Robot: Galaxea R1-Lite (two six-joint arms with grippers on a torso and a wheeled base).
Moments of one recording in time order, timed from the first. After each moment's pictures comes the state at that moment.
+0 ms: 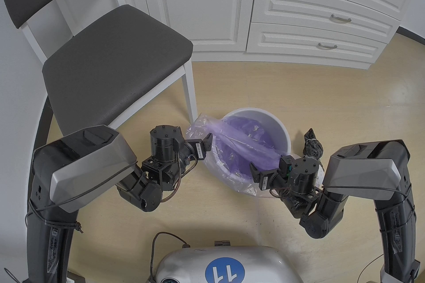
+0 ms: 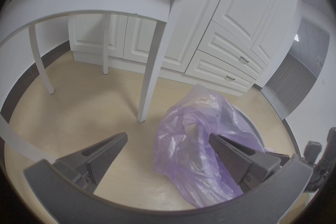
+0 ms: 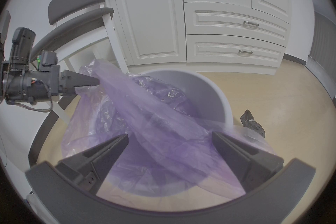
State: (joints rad) left arm -0.51 2.44 -1.16 -1.12 0.20 -0.27; right arm 0.52 2.46 -0.78 -1.55 -0.31 0.05
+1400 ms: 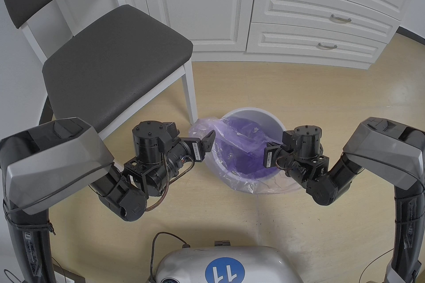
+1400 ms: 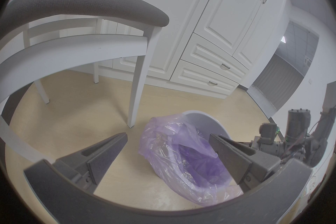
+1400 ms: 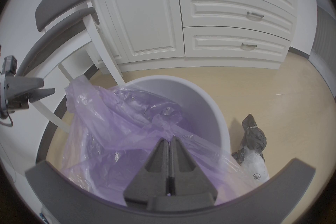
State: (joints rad) left arm -0.55 2.24 -0.92 -1.20 0.14 -0.25; right arm 0.45 2.33 -0.99 -1.10 -0.20 0.10
